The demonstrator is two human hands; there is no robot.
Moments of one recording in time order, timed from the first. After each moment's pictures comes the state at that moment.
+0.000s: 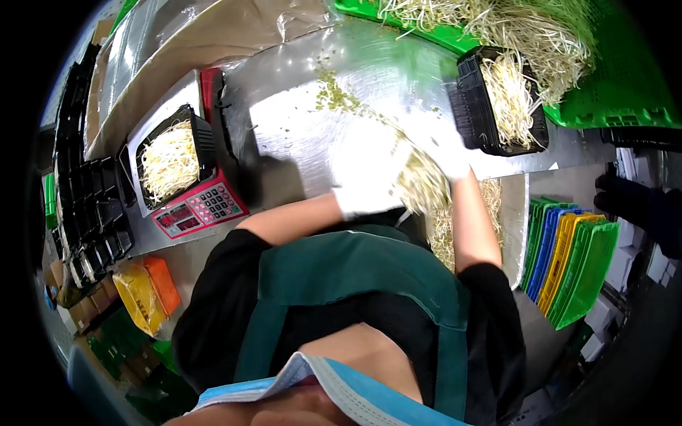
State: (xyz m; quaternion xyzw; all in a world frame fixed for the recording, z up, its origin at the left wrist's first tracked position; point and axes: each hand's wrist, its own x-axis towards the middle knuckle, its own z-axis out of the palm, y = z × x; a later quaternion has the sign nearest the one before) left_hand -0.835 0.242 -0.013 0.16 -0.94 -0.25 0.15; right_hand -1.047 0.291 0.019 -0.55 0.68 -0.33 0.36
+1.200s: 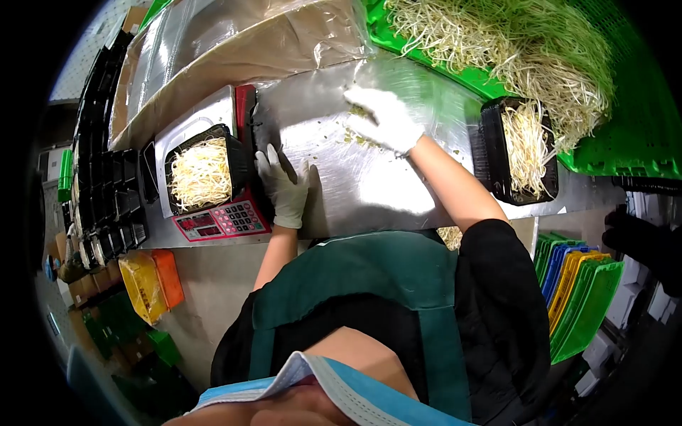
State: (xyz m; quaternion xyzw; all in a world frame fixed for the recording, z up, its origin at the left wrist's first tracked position) left_hand -0.710 0.144 0.013 0.53 -0.79 0.01 0.30; right_hand -0.988 0.119 0.033 -0.71 0.53 -0.35 0.32
